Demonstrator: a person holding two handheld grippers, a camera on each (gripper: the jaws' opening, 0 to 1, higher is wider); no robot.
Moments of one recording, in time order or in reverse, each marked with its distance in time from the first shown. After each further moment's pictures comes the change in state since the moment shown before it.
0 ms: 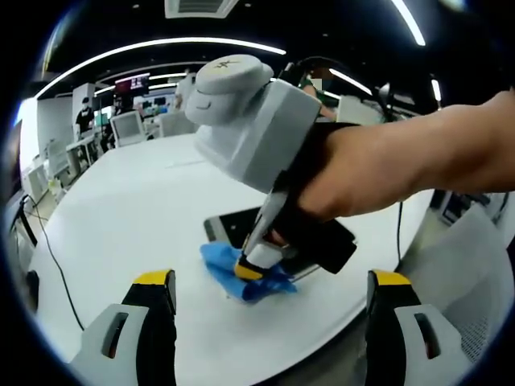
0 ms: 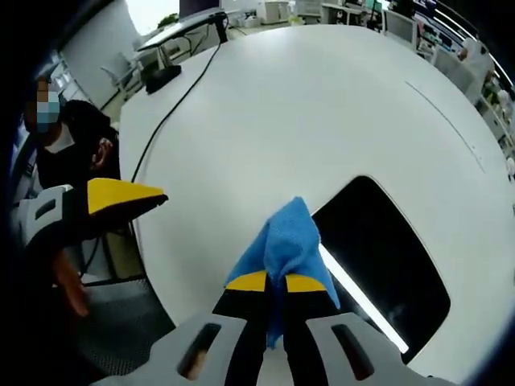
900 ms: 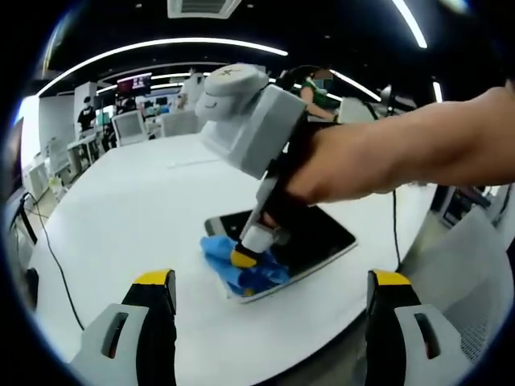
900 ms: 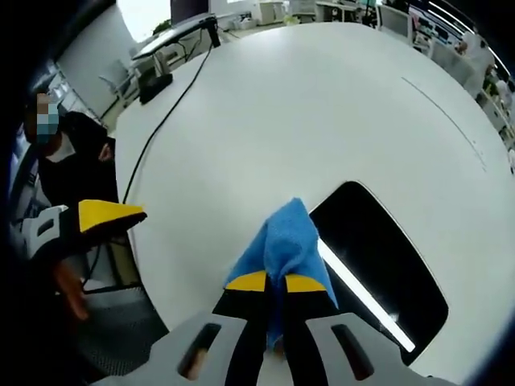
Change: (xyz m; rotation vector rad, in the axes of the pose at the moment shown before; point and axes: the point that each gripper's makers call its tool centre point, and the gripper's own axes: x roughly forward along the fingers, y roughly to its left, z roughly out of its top) left arm -0.001 0.000 0.001 -0.008 -0.006 0.004; right arm -0.007 -0.016 0.008 0.030 -0.015 0.013
